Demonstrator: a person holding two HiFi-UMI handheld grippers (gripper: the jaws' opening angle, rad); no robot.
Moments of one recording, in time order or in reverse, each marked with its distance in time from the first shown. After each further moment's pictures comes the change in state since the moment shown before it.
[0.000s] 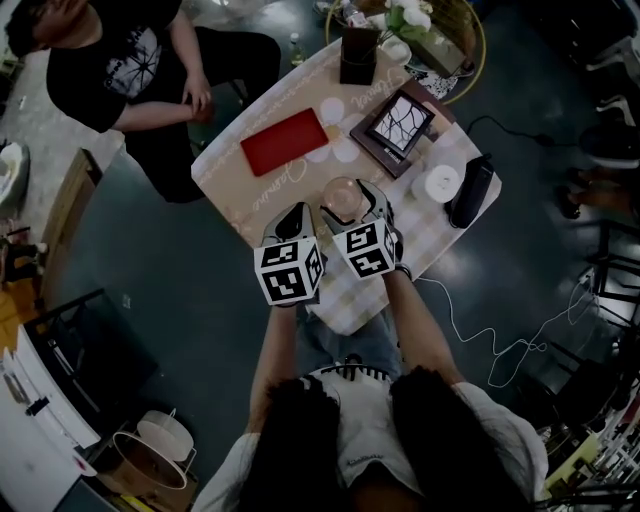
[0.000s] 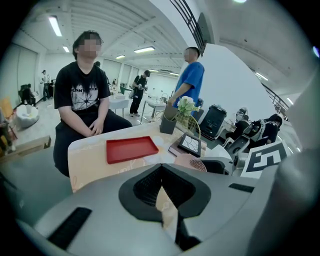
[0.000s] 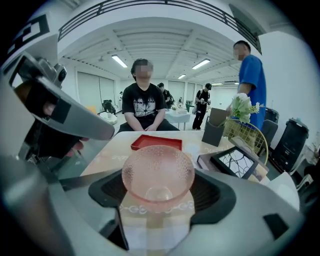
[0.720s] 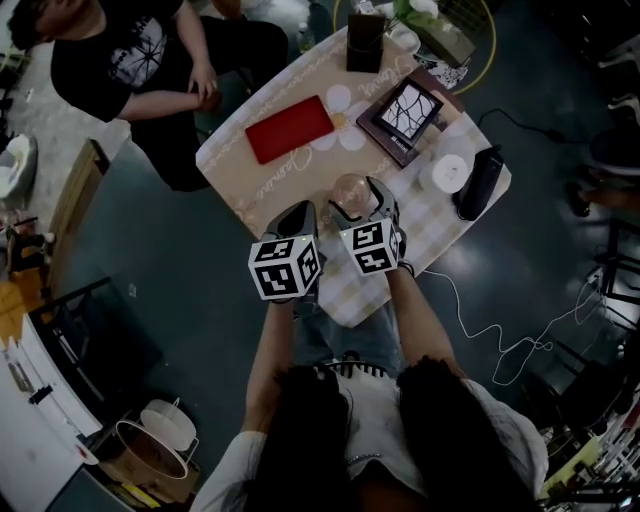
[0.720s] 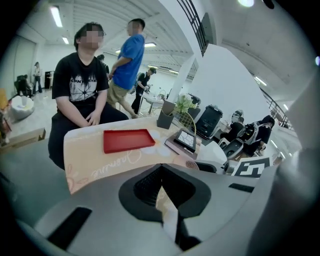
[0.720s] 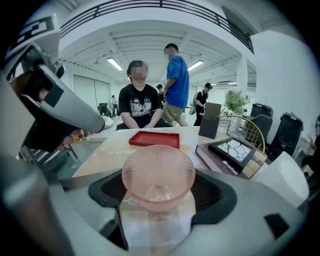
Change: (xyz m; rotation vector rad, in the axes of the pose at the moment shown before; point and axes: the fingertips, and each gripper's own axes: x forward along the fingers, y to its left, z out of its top) left arm -0.004 0.000 -0.024 -0.035 0.038 -0.062; right arm 0.006 0.002 -0.032 0.048 -0.029 -0.034
